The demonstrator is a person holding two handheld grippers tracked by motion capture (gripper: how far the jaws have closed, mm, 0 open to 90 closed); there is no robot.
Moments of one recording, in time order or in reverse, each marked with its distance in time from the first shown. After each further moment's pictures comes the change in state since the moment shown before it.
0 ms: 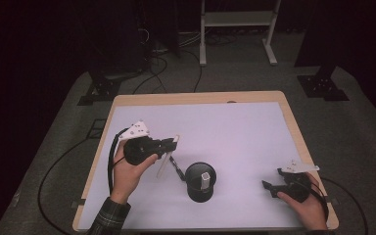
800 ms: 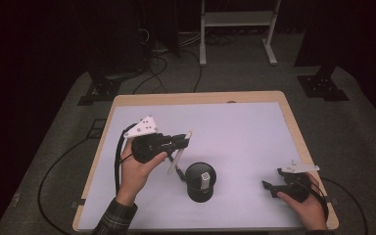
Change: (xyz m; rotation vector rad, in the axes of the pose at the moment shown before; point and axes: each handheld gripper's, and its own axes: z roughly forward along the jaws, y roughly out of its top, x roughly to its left) left arm -0.025 0.027 0.008 -0.067 -0.080 0.054; right arm 0.000 0.000 0.000 0.001 0.000 0.002
